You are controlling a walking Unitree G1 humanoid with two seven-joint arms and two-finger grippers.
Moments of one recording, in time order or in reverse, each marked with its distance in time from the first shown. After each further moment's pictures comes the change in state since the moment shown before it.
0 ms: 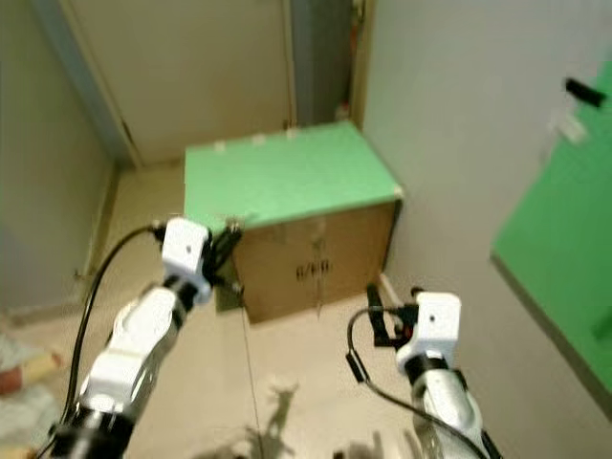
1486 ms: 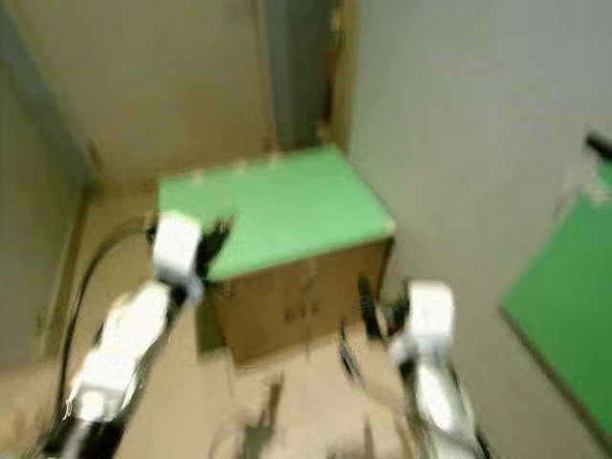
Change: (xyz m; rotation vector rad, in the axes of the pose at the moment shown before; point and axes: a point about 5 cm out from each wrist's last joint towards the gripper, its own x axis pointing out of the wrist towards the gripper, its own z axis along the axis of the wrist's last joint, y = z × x) left arm -0.004 0.004 0.006 0.048 -0.001 0.036; right arm 0.000 0.005 0.002 0.006 -0.006 0.012
